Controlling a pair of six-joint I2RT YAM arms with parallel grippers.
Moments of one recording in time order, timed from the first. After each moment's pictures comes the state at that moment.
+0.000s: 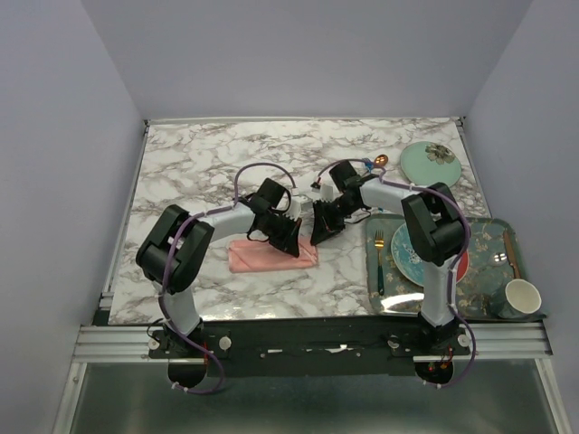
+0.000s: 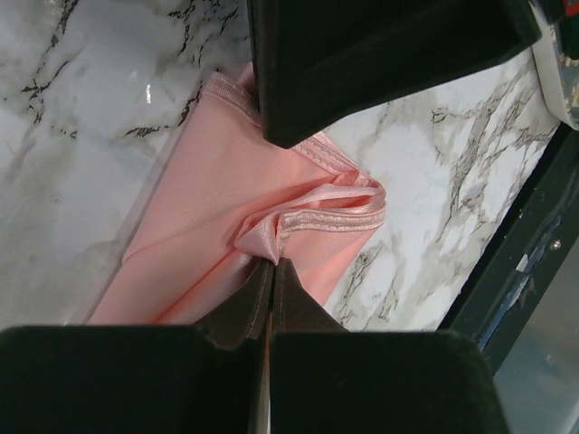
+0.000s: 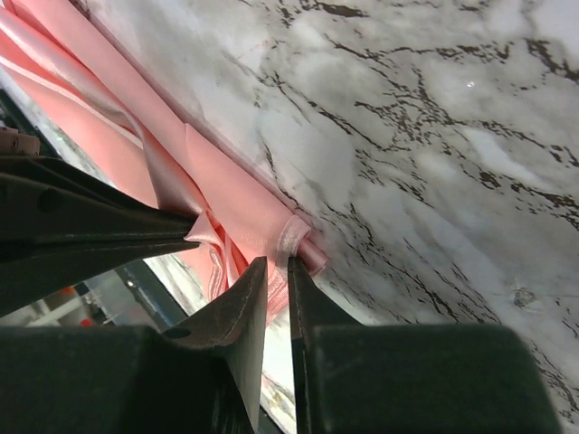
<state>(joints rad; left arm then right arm) -0.58 1.79 1.01 -0.30 0.62 -0.03 0.48 2.05 1.32 -0.54 -0.72 0.19</state>
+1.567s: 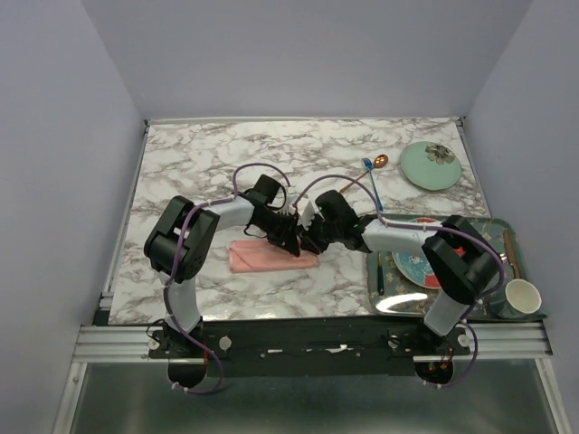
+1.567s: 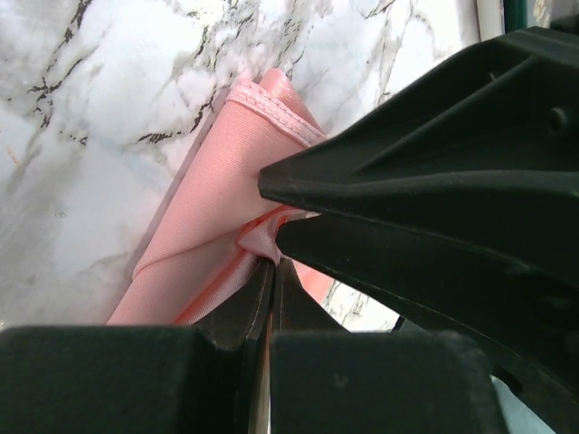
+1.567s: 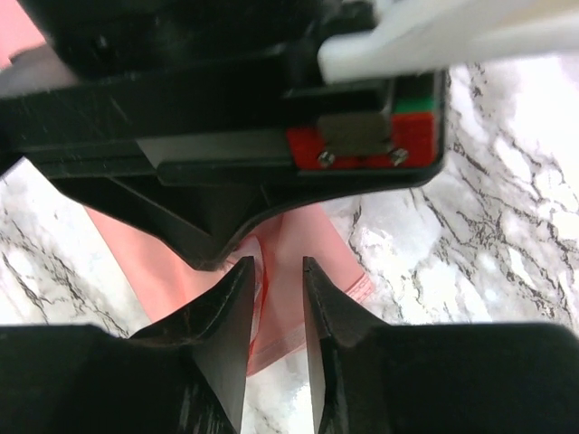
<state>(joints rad) -0.50 1.89 1.07 -0.34 0.78 -0.09 0.76 1.71 0.91 0.03 -0.30 -0.24</state>
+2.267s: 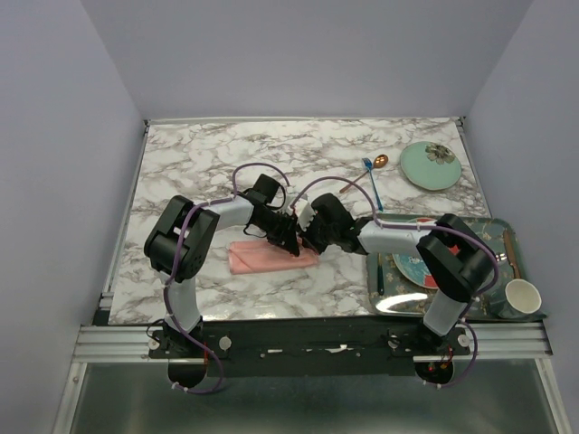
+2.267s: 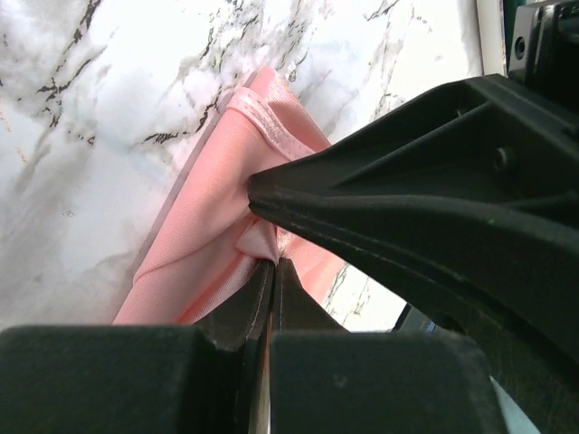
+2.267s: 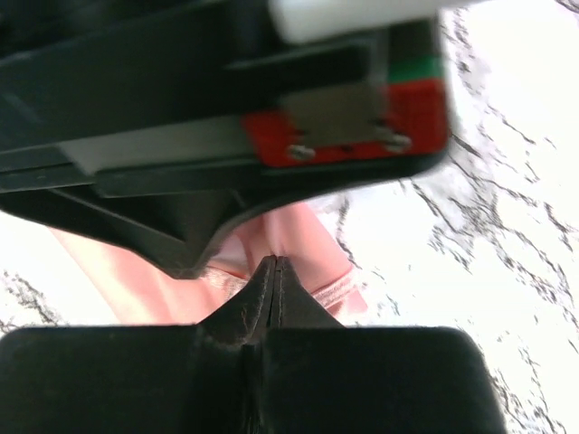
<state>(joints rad) -0.50 1.89 1.07 -0.34 0.79 -0.09 0.78 1.74 0.90 0.05 -0.20 -0.21</state>
